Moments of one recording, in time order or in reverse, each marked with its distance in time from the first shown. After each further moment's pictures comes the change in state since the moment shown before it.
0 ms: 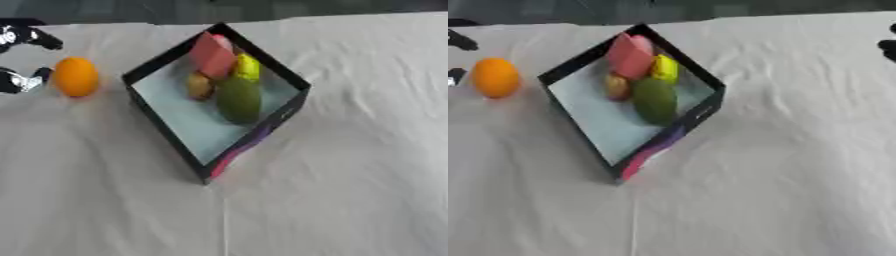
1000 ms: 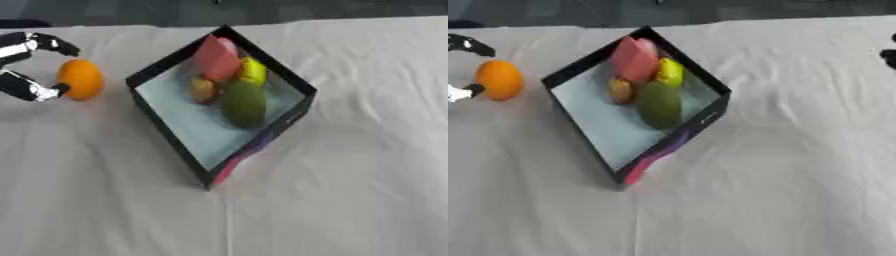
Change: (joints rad) left arm -0.052 -0.045 0.013 0.041 -0.197 -0.054 0.058; right arm -0.010 0.000 0.001 0.000 0.003 0.008 0.008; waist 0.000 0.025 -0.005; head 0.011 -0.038
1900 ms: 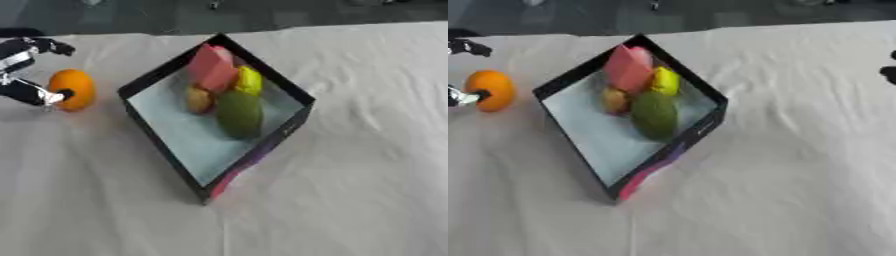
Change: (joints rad) left arm -0.036 -0.022 0.043 0.082 -0.234 0.069 0.230; right arm -0.018 0.005 0.007 0.000 0.032 0.013 0.014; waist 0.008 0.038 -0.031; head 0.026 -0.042
